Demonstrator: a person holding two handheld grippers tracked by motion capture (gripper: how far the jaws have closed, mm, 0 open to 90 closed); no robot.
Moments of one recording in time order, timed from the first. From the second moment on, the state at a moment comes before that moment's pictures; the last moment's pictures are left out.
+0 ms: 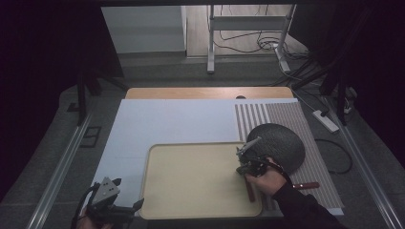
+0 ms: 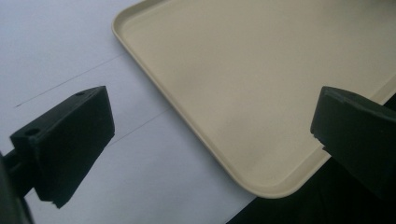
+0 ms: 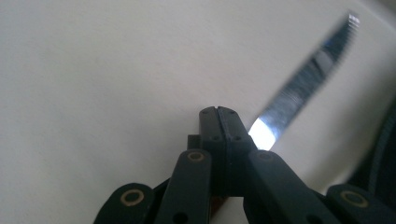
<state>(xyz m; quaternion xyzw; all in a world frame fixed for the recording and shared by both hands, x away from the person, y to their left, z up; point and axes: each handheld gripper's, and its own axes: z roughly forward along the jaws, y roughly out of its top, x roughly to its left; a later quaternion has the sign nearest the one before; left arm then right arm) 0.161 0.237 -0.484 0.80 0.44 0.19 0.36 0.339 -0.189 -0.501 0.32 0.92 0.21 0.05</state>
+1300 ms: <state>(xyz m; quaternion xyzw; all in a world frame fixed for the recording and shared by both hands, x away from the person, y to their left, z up) 0.162 0.239 -0.484 0.80 0.45 0.18 0.36 0.341 -0.200 -0.484 0.34 0.90 0.26 0.07</state>
